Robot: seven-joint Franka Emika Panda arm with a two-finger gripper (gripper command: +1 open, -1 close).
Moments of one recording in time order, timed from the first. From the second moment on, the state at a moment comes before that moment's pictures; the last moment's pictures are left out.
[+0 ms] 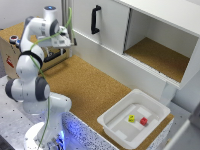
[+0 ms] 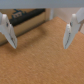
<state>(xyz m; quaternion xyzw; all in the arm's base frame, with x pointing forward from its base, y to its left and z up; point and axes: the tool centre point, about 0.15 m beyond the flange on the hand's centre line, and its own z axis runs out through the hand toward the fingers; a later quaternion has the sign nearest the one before) 0.233 0.100 0.467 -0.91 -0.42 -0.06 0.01</state>
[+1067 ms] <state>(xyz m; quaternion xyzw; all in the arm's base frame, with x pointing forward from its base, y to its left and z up) 0.256 -0.196 0.400 -0.96 -0.28 -0.03 -0.01</state>
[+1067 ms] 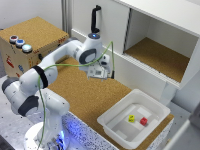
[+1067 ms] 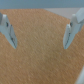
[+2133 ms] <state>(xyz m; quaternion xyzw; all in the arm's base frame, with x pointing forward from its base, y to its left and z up) 0.270 -0.365 0.317 -0.94 -0.32 -0.07 0.00</state>
